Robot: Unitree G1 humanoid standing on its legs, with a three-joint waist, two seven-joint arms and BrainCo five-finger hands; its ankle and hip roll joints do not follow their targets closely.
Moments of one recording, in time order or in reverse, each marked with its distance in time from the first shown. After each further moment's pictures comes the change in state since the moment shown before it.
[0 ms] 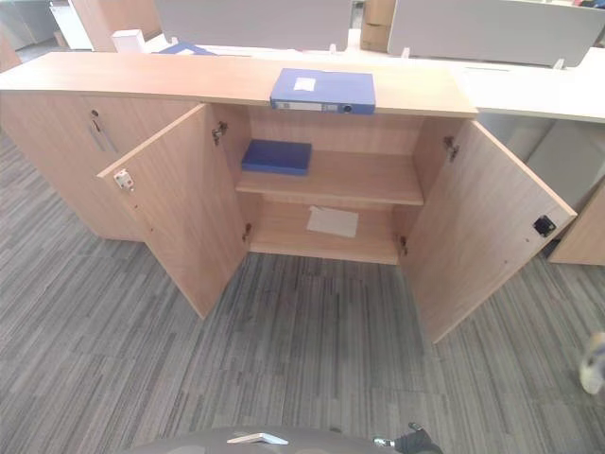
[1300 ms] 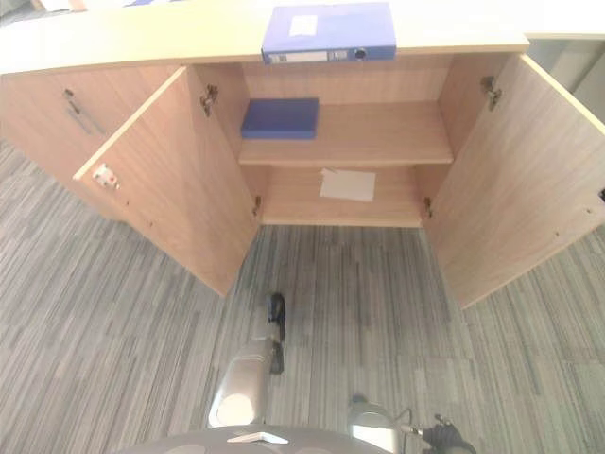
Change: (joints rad) left arm -0.011 -0.060 0.119 0.154 0.034 -0.054 -0.009; right arm 0.020 -0.111 -0.063 0.048 0.160 -0.102 0.108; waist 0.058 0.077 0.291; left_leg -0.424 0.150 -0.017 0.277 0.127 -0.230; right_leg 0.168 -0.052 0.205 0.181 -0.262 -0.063
